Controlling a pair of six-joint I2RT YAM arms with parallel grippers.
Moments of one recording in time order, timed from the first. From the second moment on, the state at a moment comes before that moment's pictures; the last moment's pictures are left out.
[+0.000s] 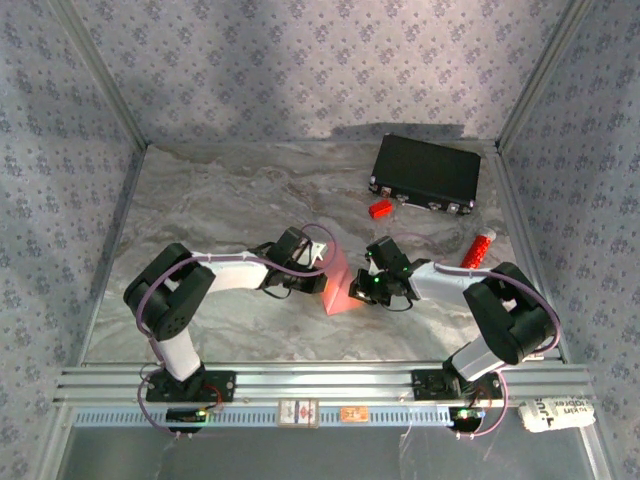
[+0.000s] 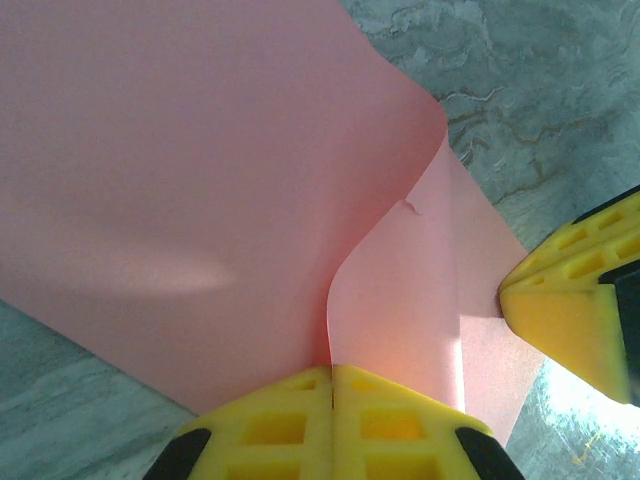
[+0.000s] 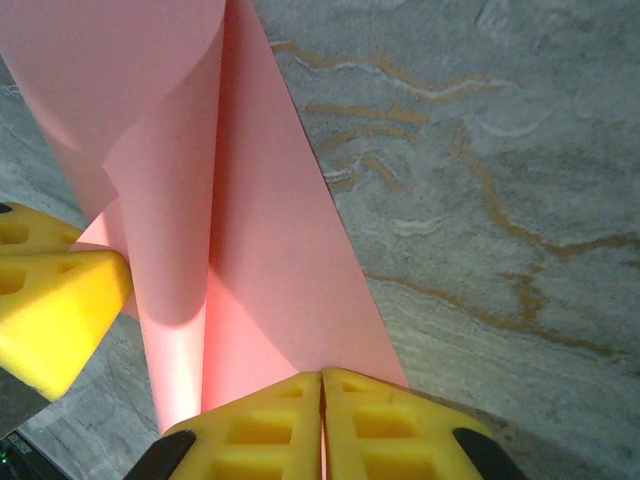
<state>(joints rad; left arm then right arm) -0.76 1.74 0.84 -0.06 0.37 -0.43 0.60 1.53 0.62 -0.16 -0.37 0.85</state>
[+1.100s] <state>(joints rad) -0.76 1.74 0.84 -0.06 0.35 -0.43 0.60 1.53 0.62 -0.16 -0.37 0.85</state>
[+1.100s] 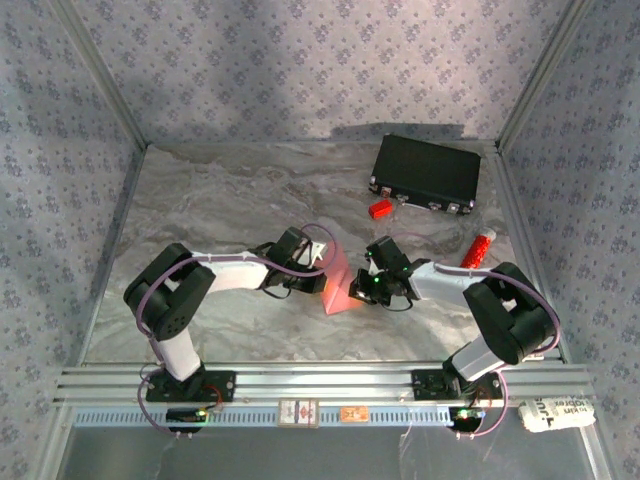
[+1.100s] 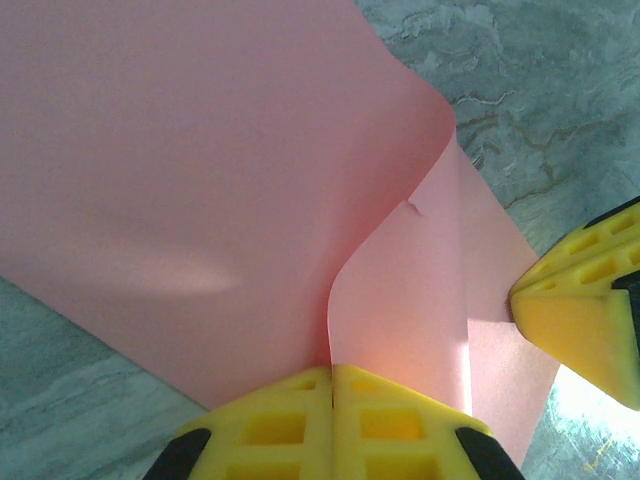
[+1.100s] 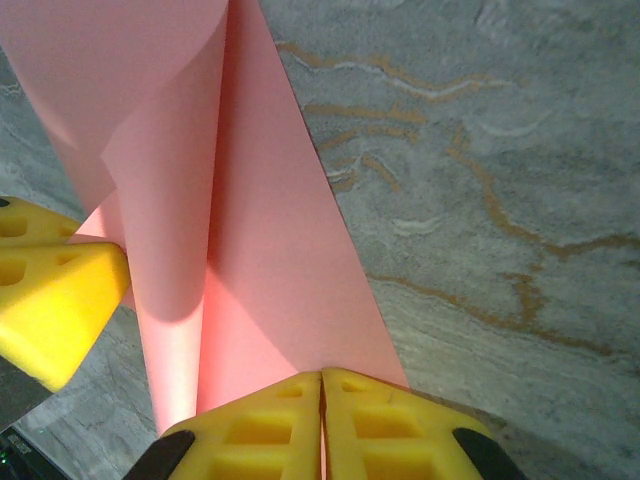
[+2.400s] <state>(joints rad) -0.76 1.74 0.84 -0.06 0.35 -0.42 0.60 1.47 0.62 -0.11 -0.37 0.87</state>
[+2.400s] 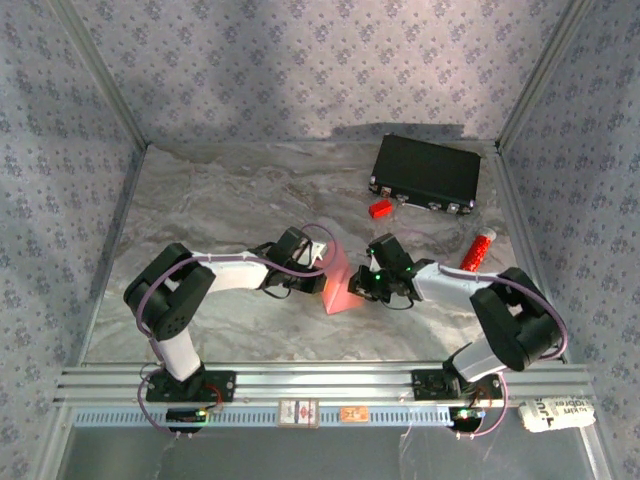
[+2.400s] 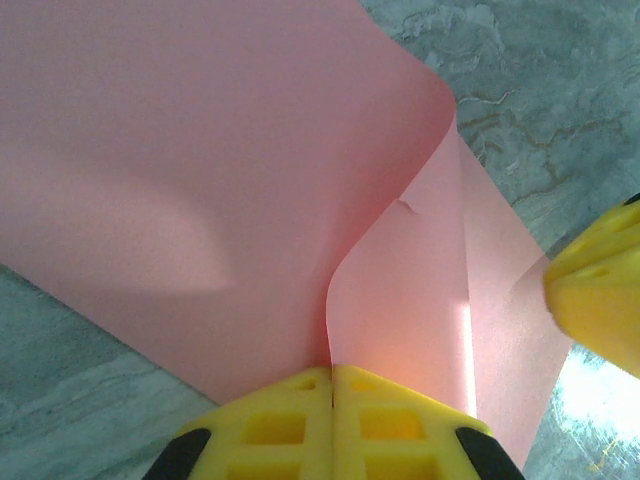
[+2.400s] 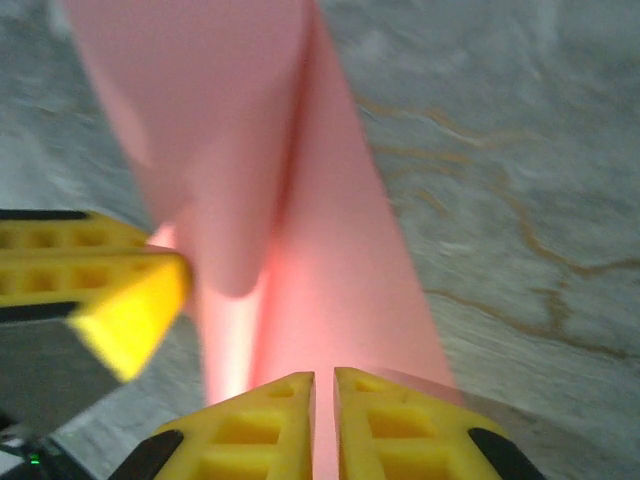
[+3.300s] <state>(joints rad) -0.76 1.75 0.84 -0.06 0.35 -0.42 0.75 1.56 0.52 0.25 -0.41 1.08</state>
